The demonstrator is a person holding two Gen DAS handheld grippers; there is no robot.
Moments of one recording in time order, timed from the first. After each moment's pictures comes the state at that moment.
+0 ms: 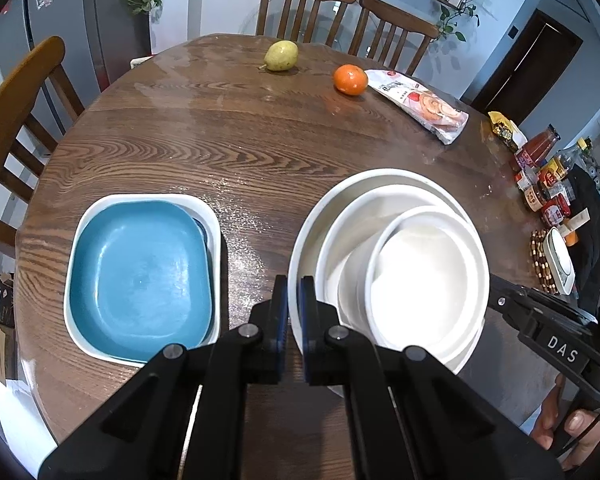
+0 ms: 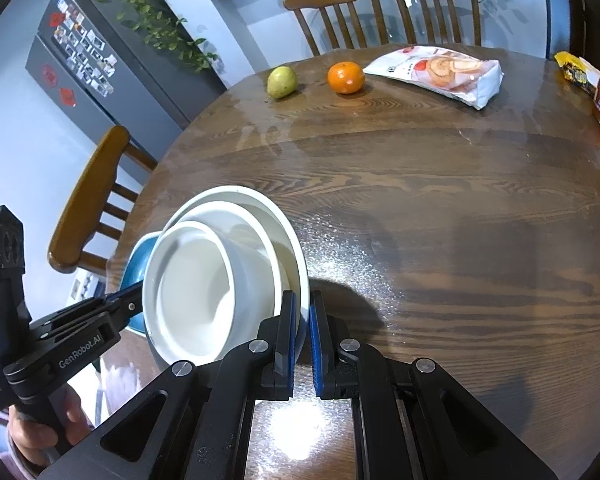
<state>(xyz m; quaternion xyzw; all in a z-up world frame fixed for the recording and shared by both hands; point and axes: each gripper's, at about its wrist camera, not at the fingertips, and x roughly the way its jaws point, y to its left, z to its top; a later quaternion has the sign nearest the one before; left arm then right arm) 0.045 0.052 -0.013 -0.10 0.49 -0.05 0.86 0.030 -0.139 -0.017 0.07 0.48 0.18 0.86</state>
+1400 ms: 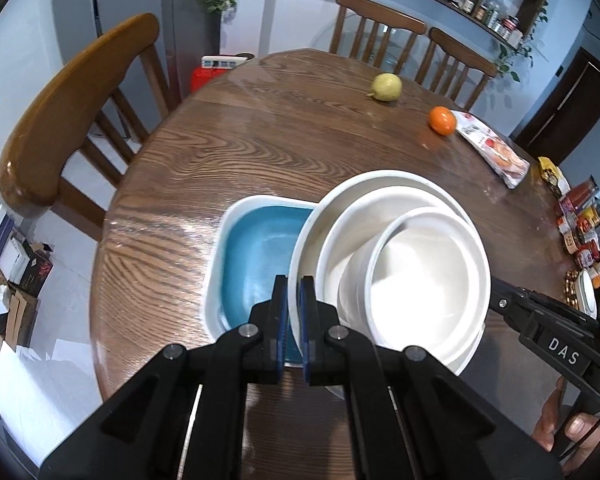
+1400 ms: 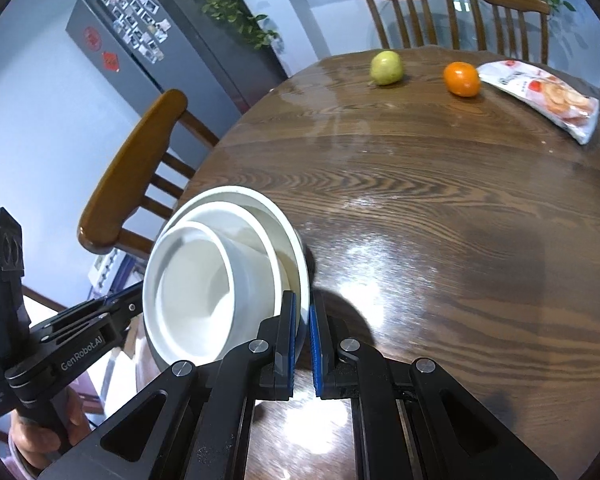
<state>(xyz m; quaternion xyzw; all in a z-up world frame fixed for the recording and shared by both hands) 0.021 0.164 -0.004 -0.12 0.48 0.04 0.87 0.041 -0.022 -0.027 0.04 0.48 0.26 0.84</state>
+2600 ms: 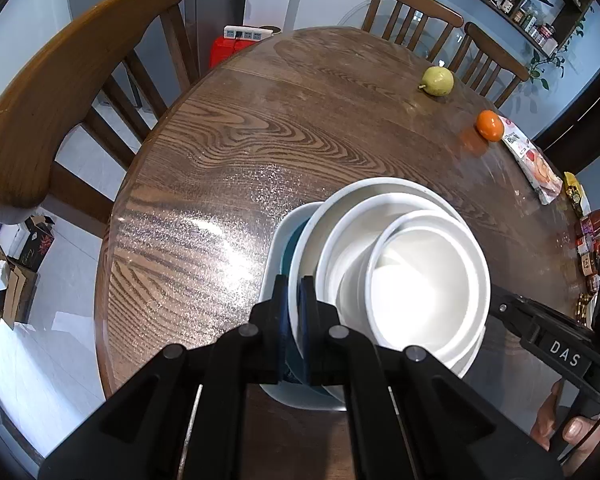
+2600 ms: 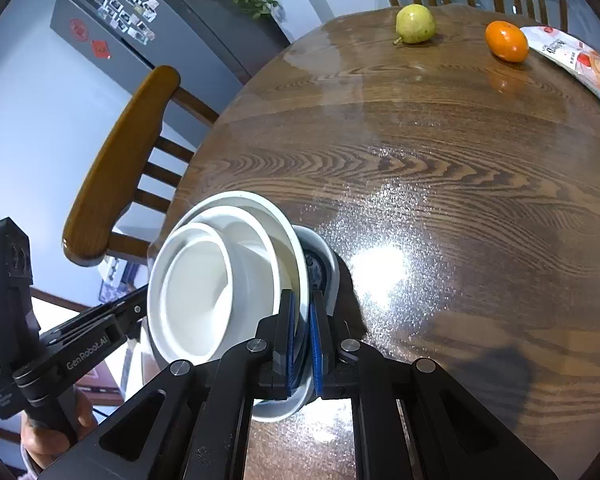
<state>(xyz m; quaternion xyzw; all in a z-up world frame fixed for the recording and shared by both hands) 0.056 0.208 -0.033 -0.15 0.52 0.06 0.84 0.086 0.017 -0.064 0.06 0.53 0.27 0.80</state>
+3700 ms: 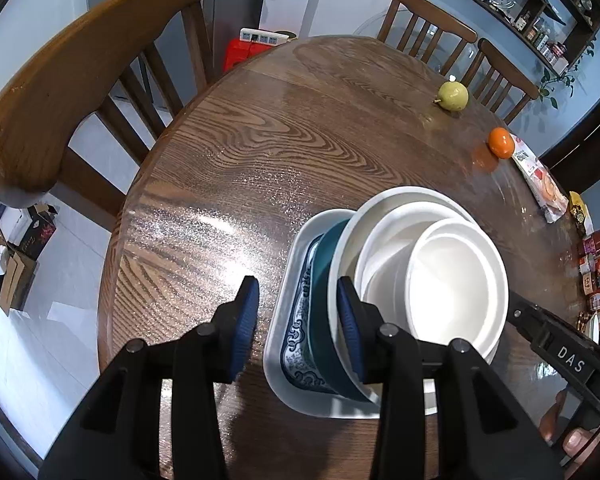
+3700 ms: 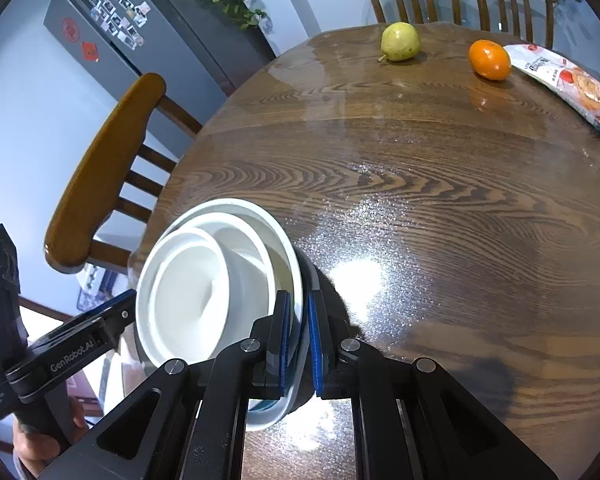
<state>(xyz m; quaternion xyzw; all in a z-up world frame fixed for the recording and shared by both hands) 0.051 0.219 -0.035 -0.17 0.50 0.08 0.84 0.081 0.019 -0.058 0.03 0.51 0.23 0.83</state>
